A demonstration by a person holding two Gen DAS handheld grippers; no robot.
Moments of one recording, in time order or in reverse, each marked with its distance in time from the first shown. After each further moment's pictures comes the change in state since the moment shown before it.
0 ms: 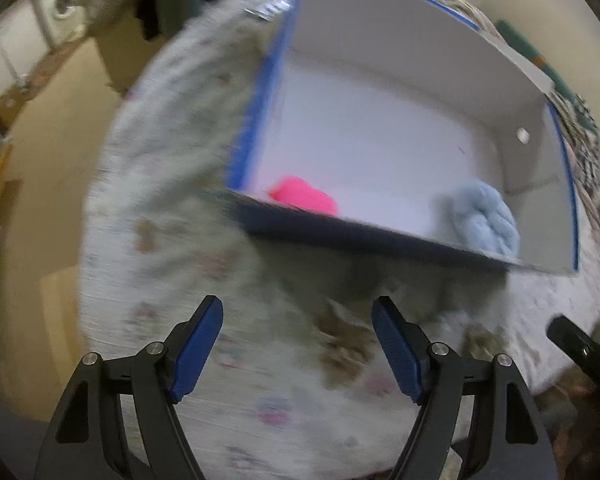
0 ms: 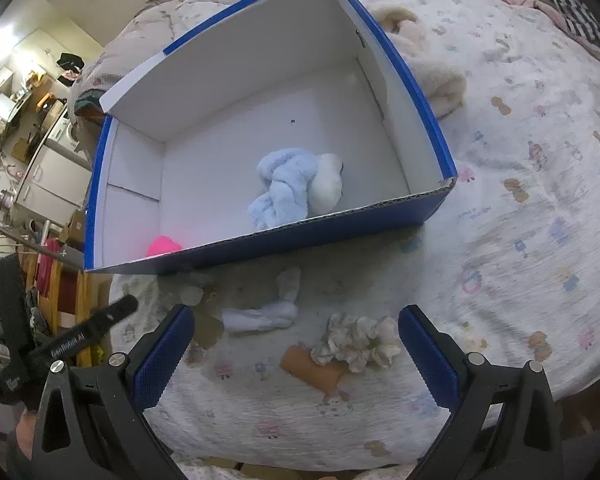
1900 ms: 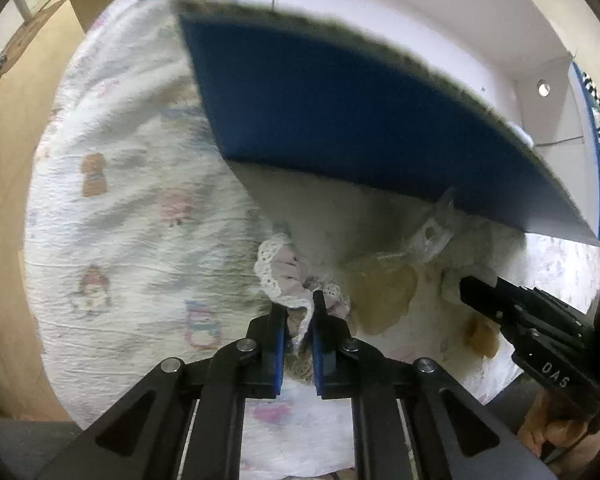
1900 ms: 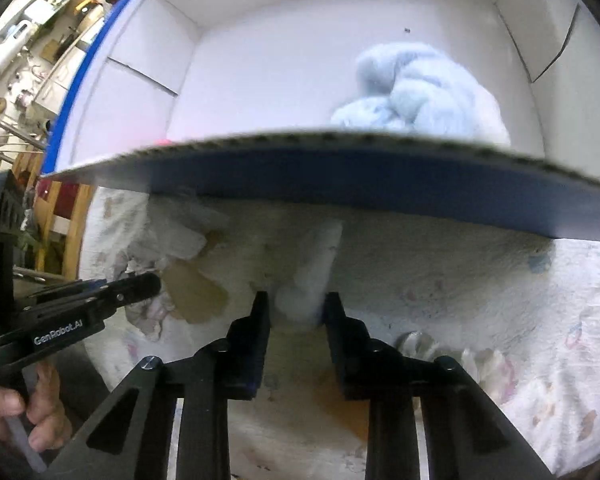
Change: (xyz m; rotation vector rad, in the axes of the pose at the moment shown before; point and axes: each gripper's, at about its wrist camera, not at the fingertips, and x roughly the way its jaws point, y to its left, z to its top) left arm 0.056 0.009 -0.010 -0.005 0.192 -0.047; right arm 0.101 0.049 -0.006 -0.269 0.209 0.045
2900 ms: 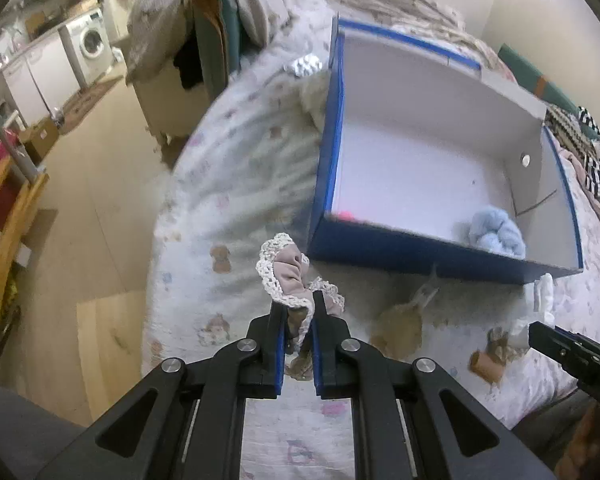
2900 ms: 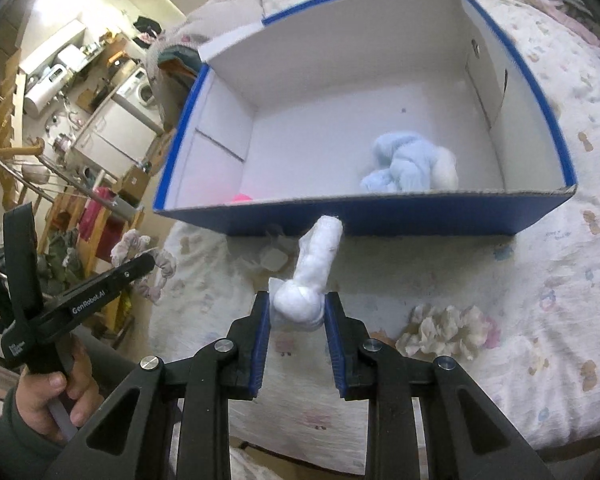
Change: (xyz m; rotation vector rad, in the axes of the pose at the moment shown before) left arm -0.102 0.005 -0.035 0.011 -0.393 0.162; right arm -0.090 0.011 -0.037 0.033 -0.231 0.127
